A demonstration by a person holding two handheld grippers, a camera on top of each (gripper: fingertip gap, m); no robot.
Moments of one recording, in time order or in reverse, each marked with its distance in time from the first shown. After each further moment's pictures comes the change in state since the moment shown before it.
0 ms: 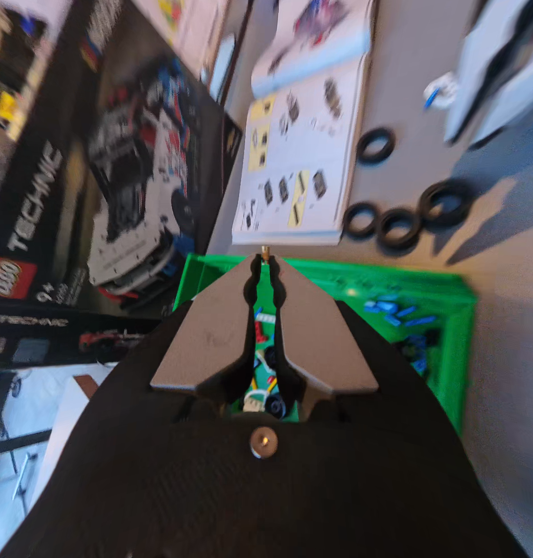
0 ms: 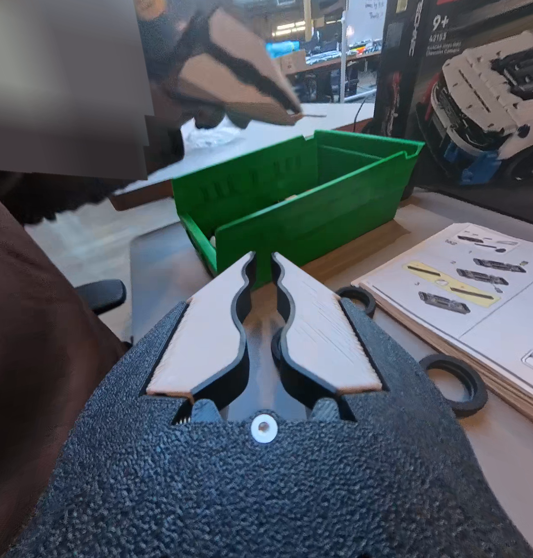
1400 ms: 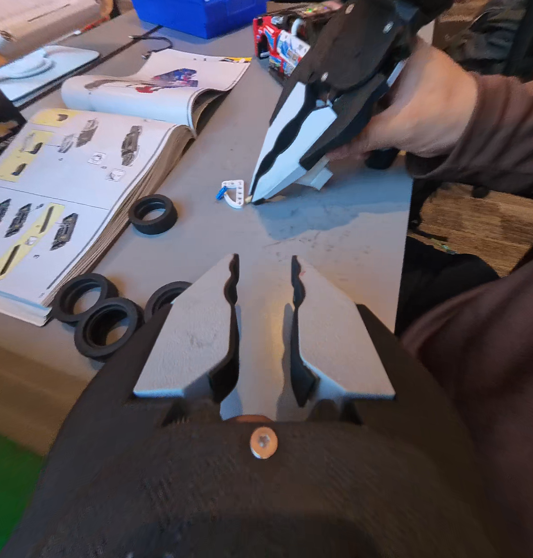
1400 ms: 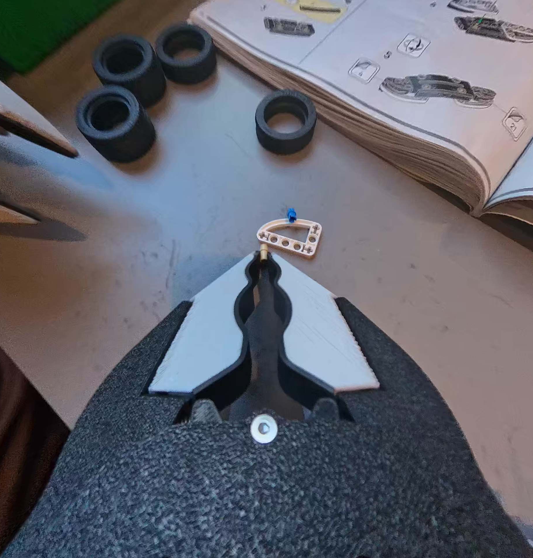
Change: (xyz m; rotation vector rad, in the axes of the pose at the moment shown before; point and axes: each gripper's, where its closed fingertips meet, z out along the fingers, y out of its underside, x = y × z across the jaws) left arm 0.212 -0.069 0.082 0.242 0.260 -0.490; right arm 0.091 0.122 -0.115 -0.596 0.426 0.017
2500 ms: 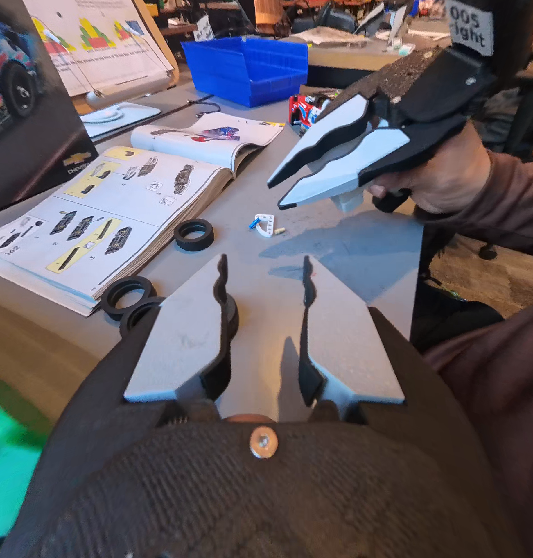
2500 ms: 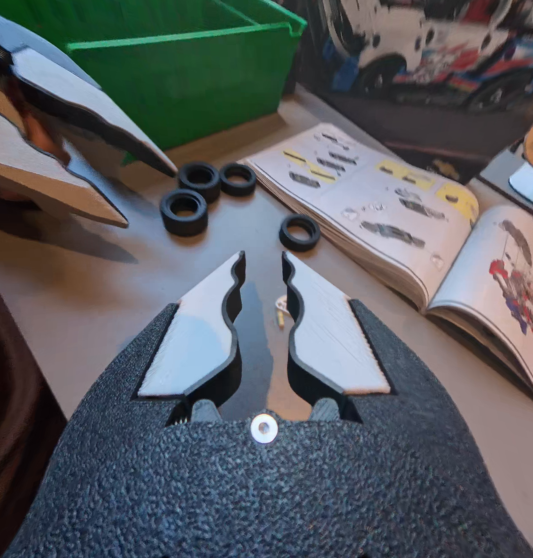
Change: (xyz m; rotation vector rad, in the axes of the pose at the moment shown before) left arm -0.023 -0.018 -0.020 0.173 -0.082 -0.076; right arm -0.028 -0.060 -0.034 0.331 0.032 -0.196
